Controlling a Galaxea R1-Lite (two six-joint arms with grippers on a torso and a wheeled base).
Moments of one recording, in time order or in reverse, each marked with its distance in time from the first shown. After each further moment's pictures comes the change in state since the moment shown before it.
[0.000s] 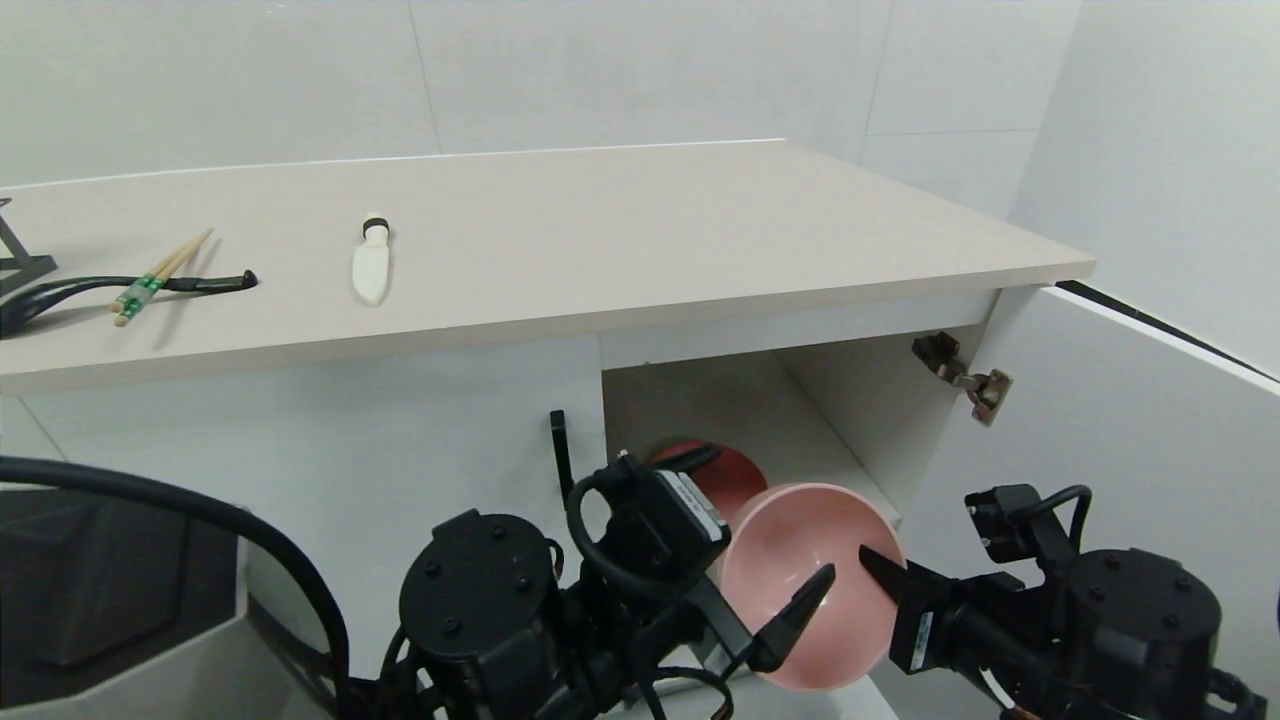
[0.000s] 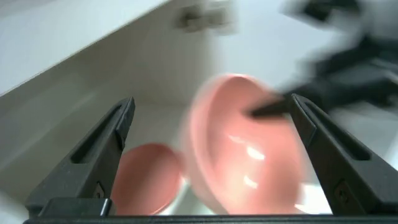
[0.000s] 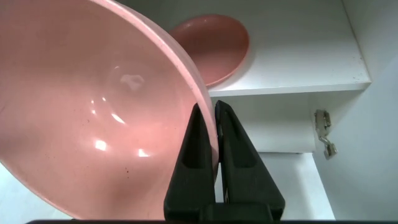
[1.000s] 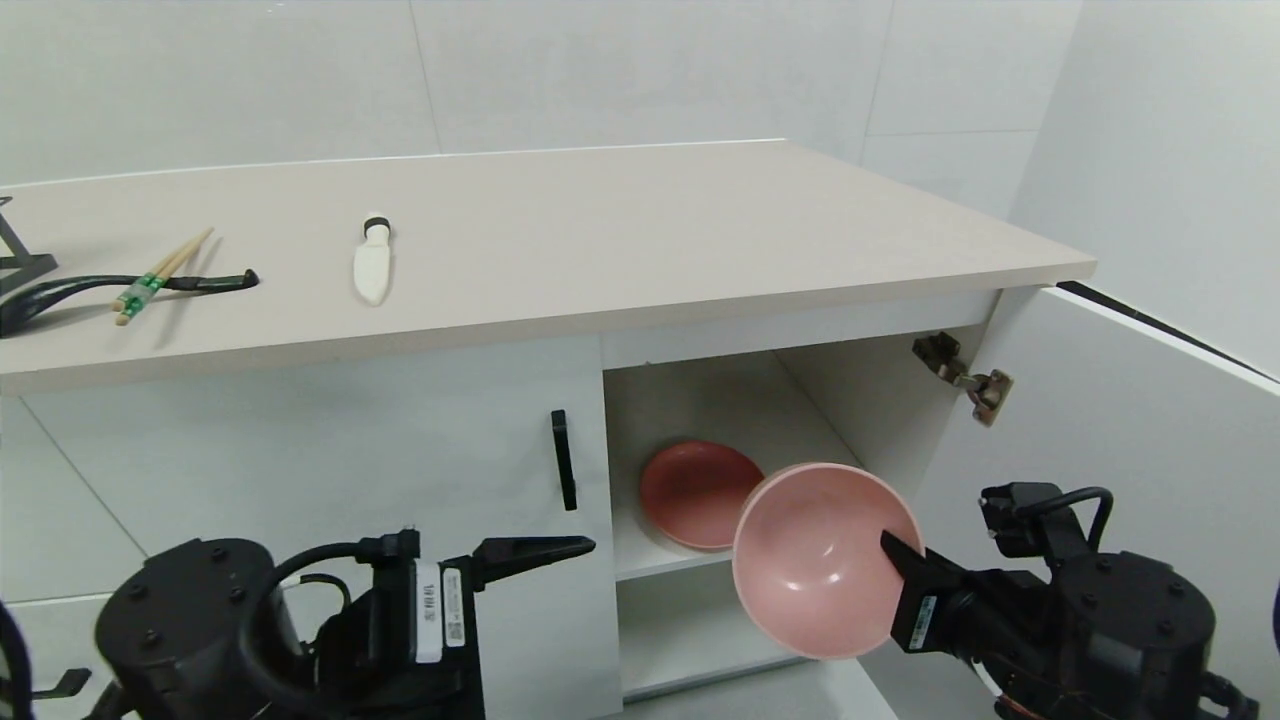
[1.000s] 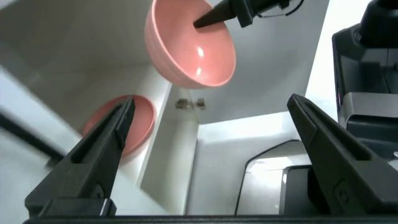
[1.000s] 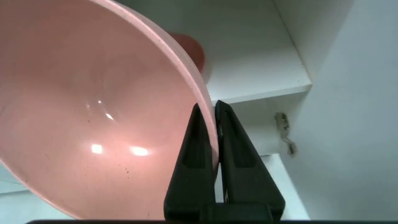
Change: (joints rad) left arm 0.262 -0.256 0.435 0.001 -0.494 0.054; right arm 0.045 0.000 -0.014 0.000 -0.203 0.016
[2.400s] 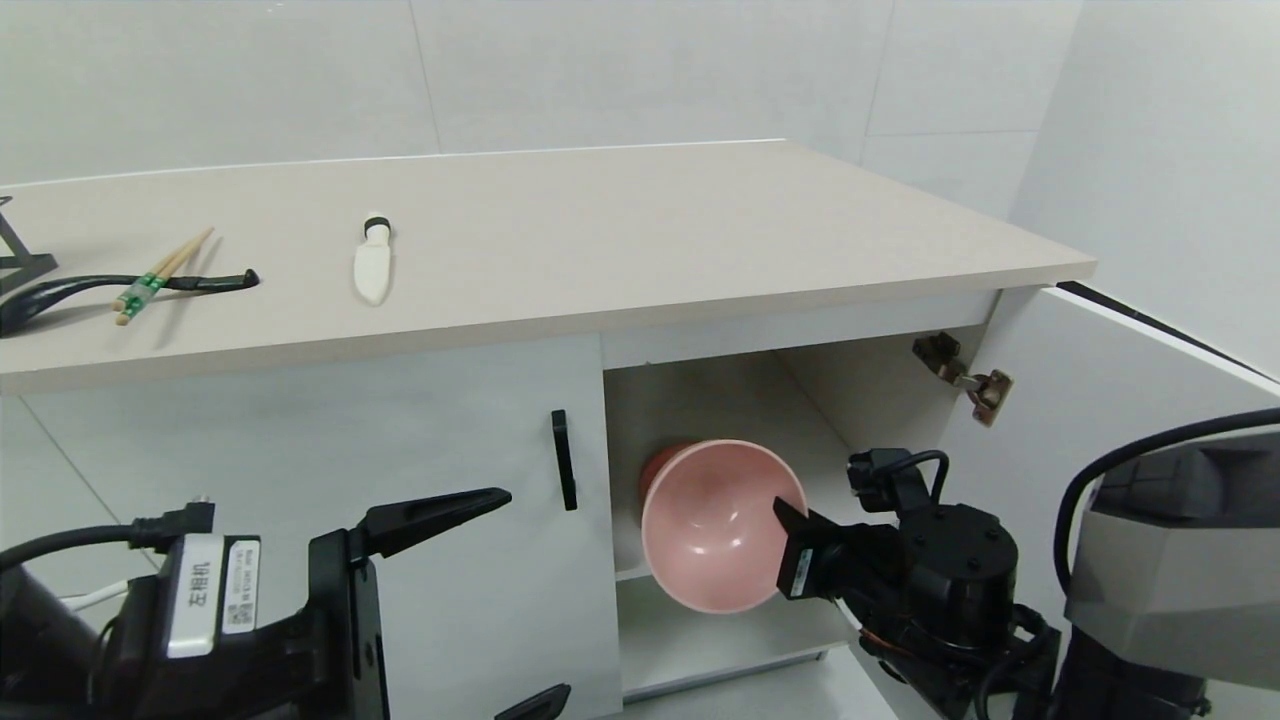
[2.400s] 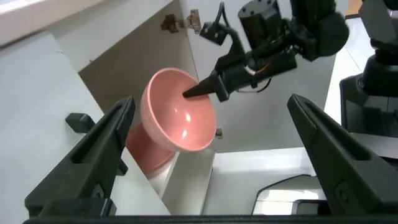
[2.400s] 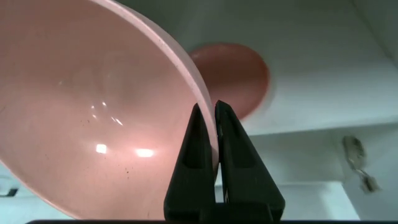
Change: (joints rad) left arm 0.061 -0.247 0.059 0.000 0.011 -0.095; right arm 0.011 0.234 -0.303 0.000 0.119 0.000
